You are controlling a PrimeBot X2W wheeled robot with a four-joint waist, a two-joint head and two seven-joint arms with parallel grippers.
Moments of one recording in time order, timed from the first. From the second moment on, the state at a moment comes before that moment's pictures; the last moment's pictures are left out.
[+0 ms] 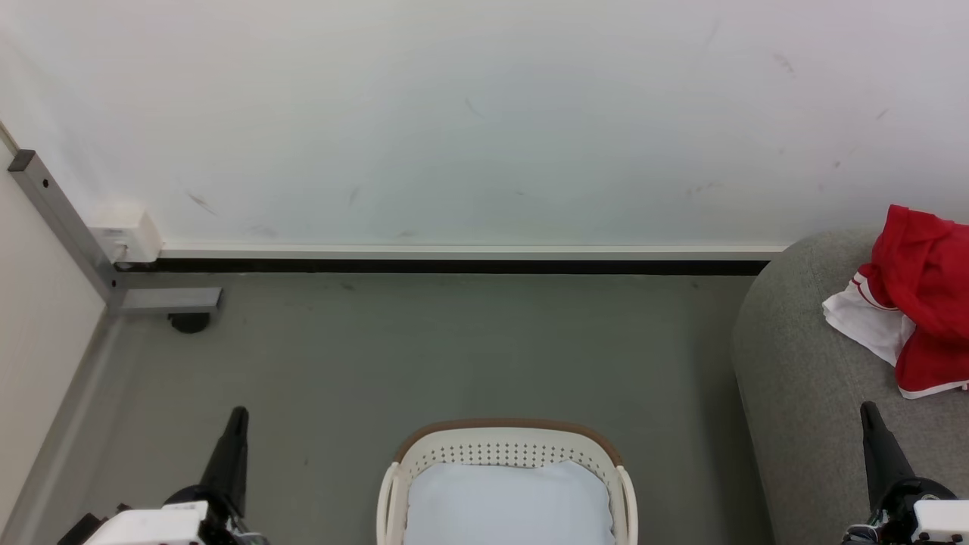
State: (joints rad) left arm -0.10 0.05 0.11 0.25 -1.61 -0.13 0.11; right arm -0.10 -0.06 -0.09 0.24 1.63 0.13 0.10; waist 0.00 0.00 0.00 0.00
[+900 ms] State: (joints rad) left arm -0.10 0.05 0.11 0.25 -1.61 -0.13 0.11; right arm -0.10 -0.06 -0.10 0.24 1.63 0.13 0.10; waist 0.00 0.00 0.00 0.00
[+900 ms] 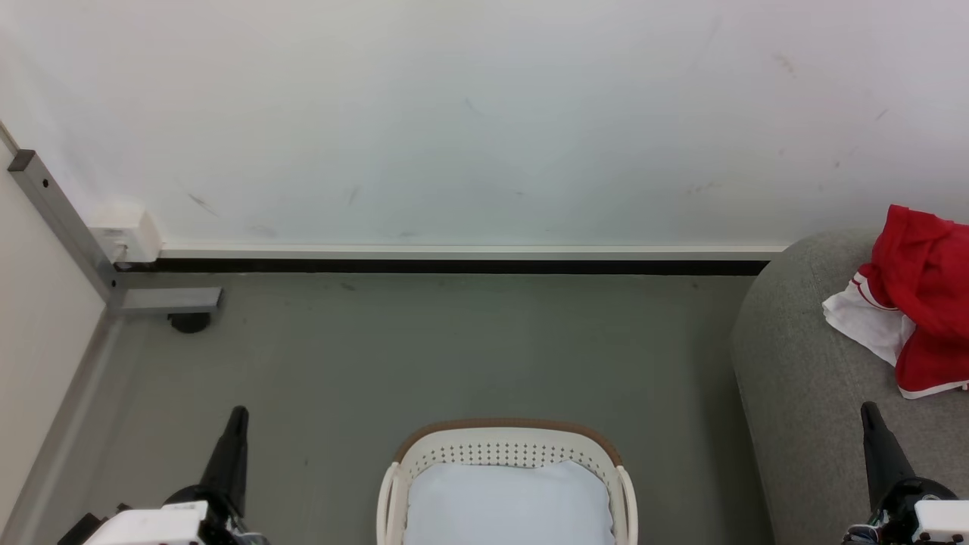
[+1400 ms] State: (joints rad) left arm -0.10 0.05 0.11 0.25 -1.61 -0.13 0.11; right arm -0.10 -0.06 -0.10 0.24 1.63 0.13 0.10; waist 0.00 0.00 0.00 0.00
